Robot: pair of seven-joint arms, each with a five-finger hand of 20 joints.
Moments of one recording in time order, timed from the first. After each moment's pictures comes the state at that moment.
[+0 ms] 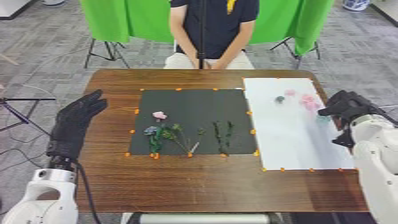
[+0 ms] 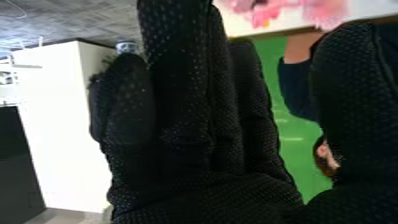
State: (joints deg) left arm 119.5 -68.5 -101.7 -117.8 61.5 -0.1 11.7; right arm -91.5 -59.4 98.7 -97.2 -143.7 -18.7 13.7
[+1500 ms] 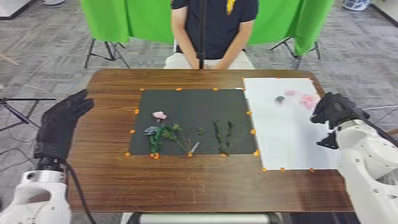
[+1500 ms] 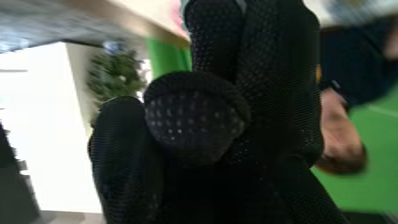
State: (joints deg) left arm 120.7 -68.5 -104.5 -117.6 60.1 3.2 12.6; right arm -94.5 -59.9 94.6 -102.8 -140.4 -12.4 16.2
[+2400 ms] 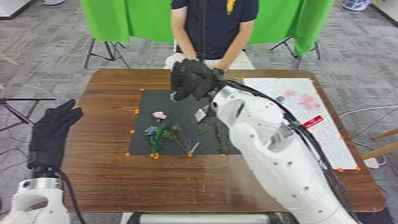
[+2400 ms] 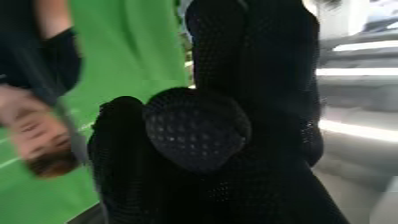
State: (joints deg) left arm 122.0 -68.0 -104.0 -114.9 56.4 8.0 14.6; right arm -69.2 -76.7 56.7 -103.2 -142.4 -18.0 0.8
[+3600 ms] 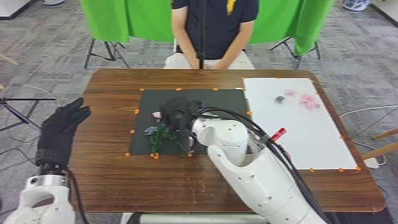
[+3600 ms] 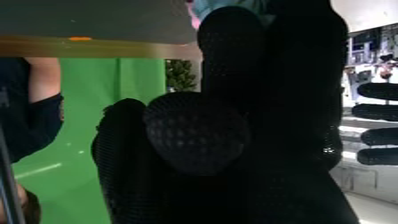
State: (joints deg) left arm 120.6 -68.2 -102.5 -114.3 56.5 6.7 13.9; right arm -71.5 -81.6 52.5 -90.3 -158.9 -18.8 -6.2
